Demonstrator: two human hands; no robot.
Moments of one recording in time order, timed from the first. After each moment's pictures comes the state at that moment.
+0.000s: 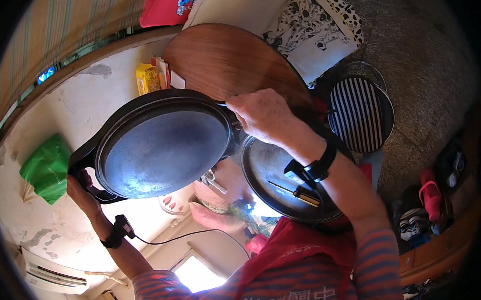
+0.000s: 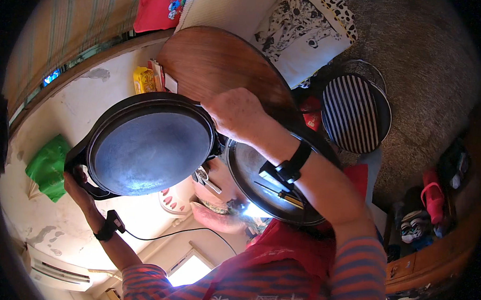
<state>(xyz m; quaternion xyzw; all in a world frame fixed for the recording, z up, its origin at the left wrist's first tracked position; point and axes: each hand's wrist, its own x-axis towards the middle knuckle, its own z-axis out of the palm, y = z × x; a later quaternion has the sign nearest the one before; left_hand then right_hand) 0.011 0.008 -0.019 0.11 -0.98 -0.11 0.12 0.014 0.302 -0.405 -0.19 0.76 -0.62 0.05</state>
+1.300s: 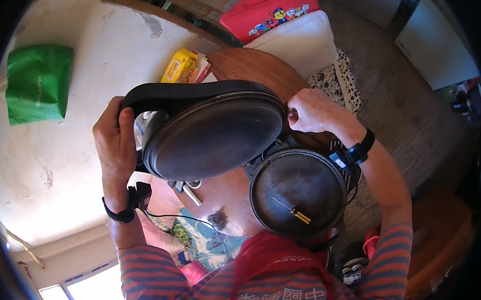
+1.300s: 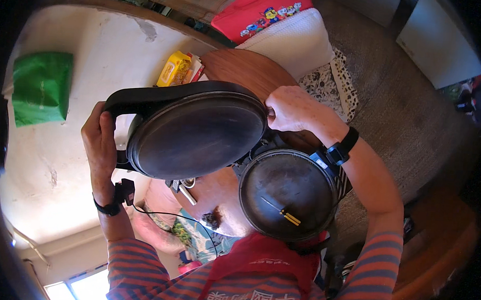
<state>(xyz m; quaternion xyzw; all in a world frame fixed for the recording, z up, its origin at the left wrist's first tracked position) 0.034 0.040 -0.026 0.04 -0.99 -0.10 0.11 -0.079 0.323 -0.272 -0.40 0.82 -0.35 0.21</state>
